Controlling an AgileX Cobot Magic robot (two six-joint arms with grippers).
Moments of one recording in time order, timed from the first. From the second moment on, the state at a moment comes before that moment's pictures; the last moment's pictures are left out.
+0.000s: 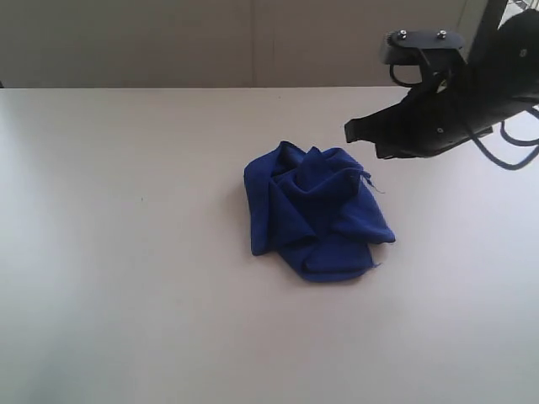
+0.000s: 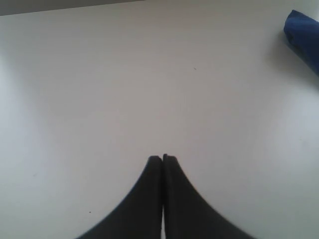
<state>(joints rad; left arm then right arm) -0.15 0.00 0.02 -0.13 0.40 0.15 0.13 1.65 -1.10 0.25 0.49 -0.13</state>
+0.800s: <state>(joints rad) -0.15 0.00 0.02 -0.13 0.40 0.15 0.13 1.85 -1.19 0.47 0.50 -0.43</state>
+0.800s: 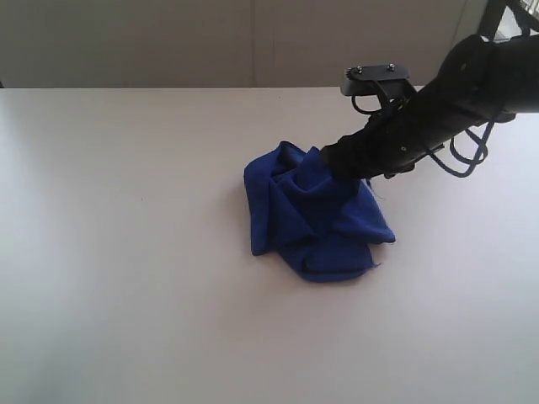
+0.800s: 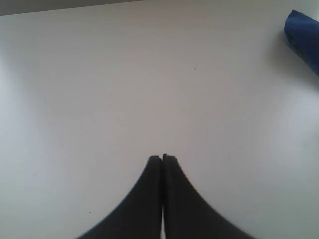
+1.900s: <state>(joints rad) -0.15 0.00 0.02 -0.13 0.40 0.15 0.13 1.67 -1.25 0.32 0.65 -0.51</state>
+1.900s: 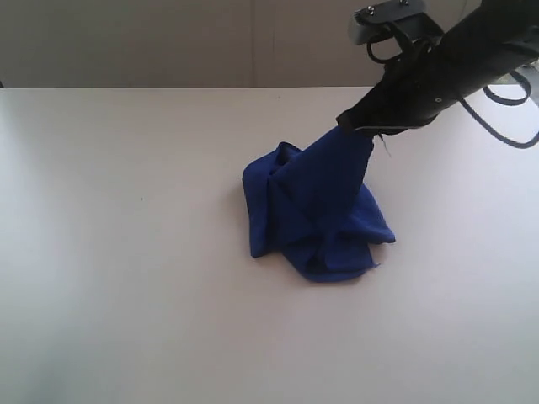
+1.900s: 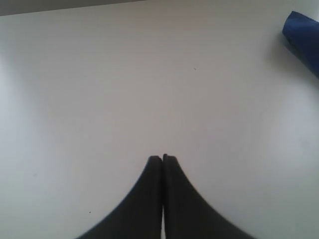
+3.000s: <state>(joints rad) -0.15 0.00 0.02 -0.13 0.39 0.15 0.13 1.67 -1.25 0.26 0.68 -0.51</state>
